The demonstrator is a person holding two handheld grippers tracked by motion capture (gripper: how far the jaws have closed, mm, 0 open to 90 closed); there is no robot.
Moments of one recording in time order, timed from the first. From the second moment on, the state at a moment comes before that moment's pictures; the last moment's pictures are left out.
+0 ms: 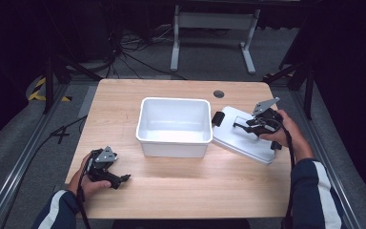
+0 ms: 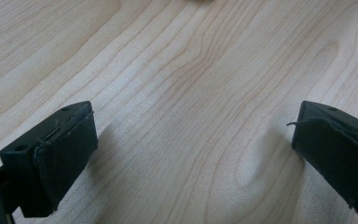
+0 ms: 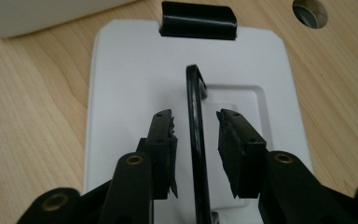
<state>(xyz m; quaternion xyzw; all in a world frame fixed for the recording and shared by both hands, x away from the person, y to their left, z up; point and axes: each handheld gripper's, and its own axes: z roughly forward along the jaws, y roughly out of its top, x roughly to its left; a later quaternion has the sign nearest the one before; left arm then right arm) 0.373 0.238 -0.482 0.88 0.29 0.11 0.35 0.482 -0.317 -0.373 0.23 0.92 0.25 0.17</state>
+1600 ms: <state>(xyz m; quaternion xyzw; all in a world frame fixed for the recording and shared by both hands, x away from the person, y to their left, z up) 0.374 0.239 -0.483 0.88 0.29 0.11 0.35 0.407 -0.330 -0.352 0.27 0.90 0.27 0.20</state>
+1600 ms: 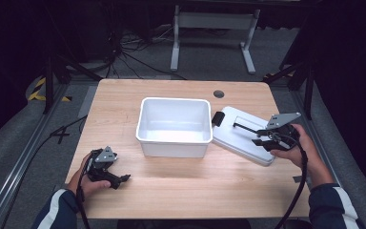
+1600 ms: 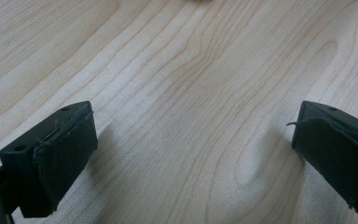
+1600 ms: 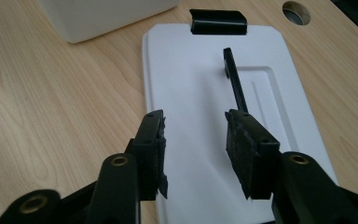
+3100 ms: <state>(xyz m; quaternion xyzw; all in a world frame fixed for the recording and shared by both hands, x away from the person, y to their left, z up) 0.374 0.239 -0.483 0.88 0.28 0.11 0.35 0.349 -0.368 -0.410 0.30 0.88 0.28 0.23</state>
